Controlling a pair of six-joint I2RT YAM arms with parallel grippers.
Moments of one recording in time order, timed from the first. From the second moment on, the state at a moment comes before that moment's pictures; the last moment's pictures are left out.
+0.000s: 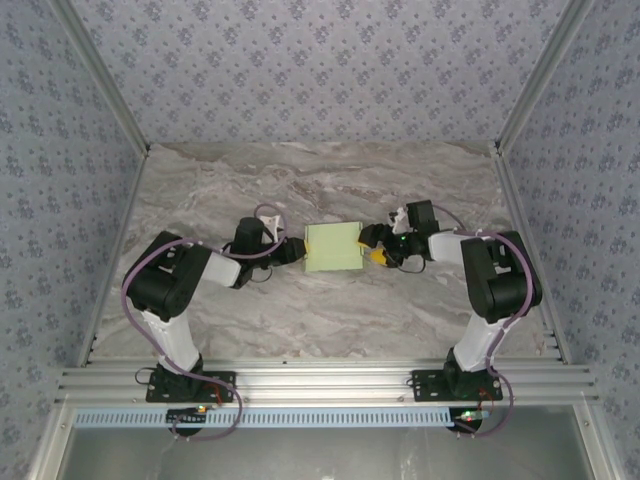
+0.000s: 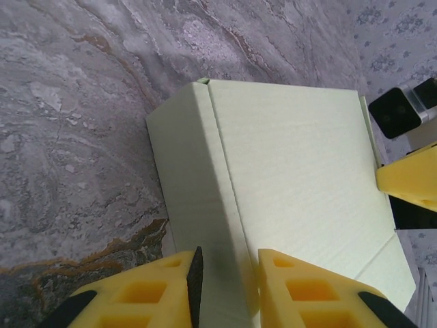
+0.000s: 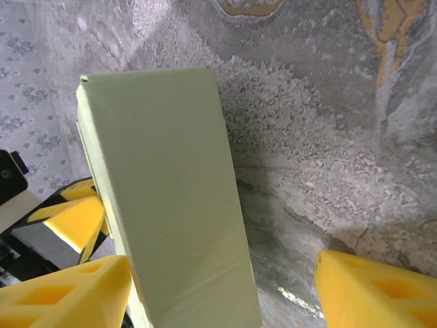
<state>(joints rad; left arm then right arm) -0.45 1.84 0.65 0.65 0.52 -0.72 0.22 1.77 0.83 0.00 -0.73 0.74</state>
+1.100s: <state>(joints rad) -0.47 1.19 0.49 0.42 0.45 -0.24 0.24 1.68 0.88 -0.18 -0.85 0.86</state>
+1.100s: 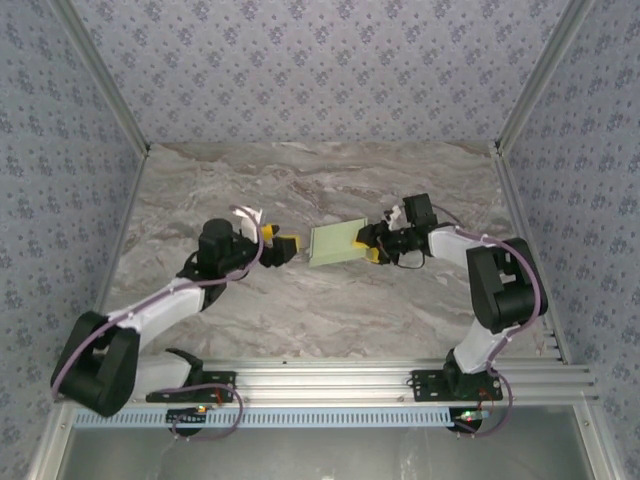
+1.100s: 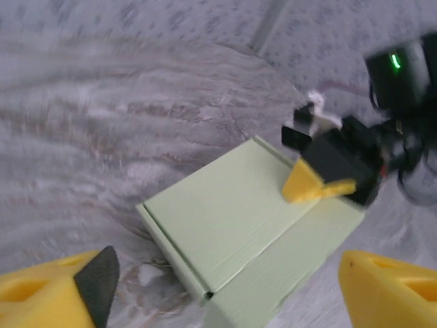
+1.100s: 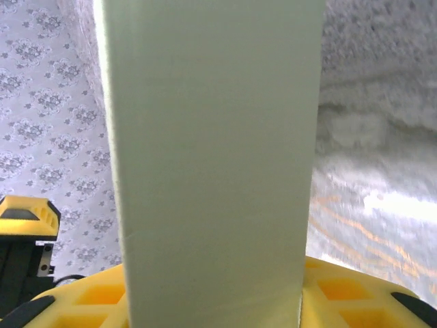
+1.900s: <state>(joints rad) -0.82 1.48 0.44 0.61 0.21 0.73 0.25 1.59 0.89 -0.41 -0.92 1.04</state>
